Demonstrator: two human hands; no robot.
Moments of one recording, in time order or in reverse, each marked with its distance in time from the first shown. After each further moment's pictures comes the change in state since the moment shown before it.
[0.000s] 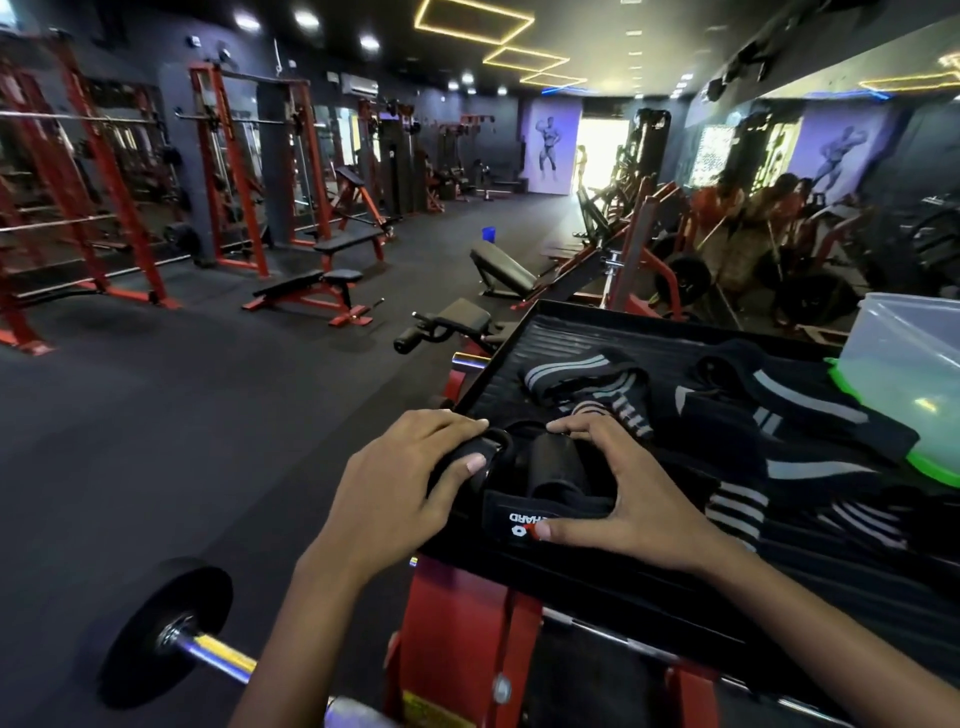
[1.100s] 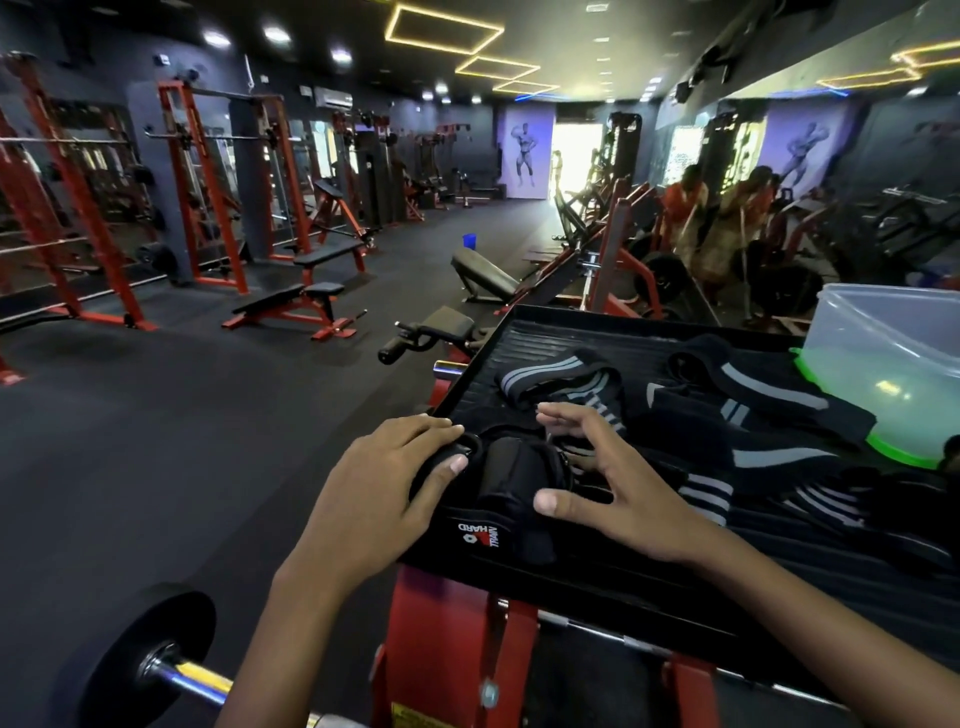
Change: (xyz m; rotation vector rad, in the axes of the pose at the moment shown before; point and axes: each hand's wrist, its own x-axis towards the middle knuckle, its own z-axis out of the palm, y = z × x) left_hand 0.005 0.001 0.002 0.007 -0.019 0.082; right_hand -0.007 0.000 -0.014 0.188 -0.055 0.017
